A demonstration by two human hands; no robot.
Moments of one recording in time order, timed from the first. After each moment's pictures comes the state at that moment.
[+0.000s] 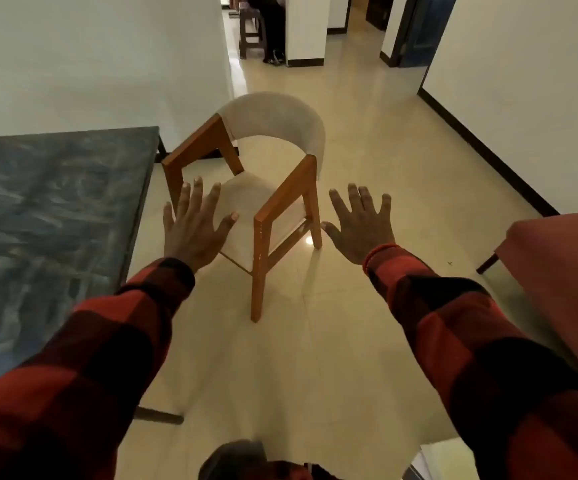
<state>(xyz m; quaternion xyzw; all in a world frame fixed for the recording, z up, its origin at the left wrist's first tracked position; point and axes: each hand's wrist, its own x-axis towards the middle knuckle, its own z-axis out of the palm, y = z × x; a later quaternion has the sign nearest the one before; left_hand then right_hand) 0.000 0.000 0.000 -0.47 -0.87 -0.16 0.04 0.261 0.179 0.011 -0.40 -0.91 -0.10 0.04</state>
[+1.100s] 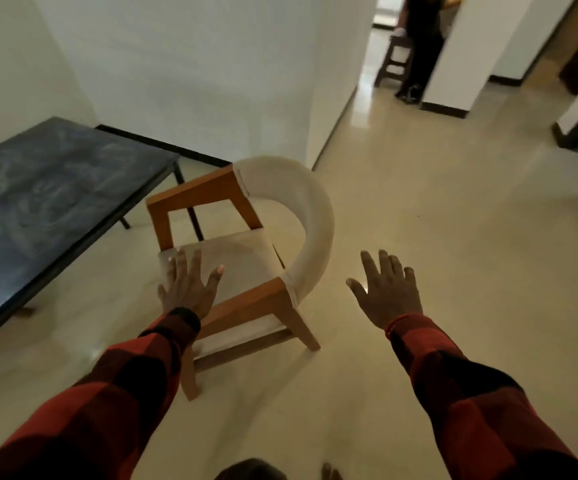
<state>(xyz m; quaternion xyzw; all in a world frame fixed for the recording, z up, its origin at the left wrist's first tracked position) -0.058 0.427 -0.102 -0.05 -0.97 -0.21 -0.07 0.125 0.753 -0.042 -0.23 -0.97 -0.03 -0.02</state>
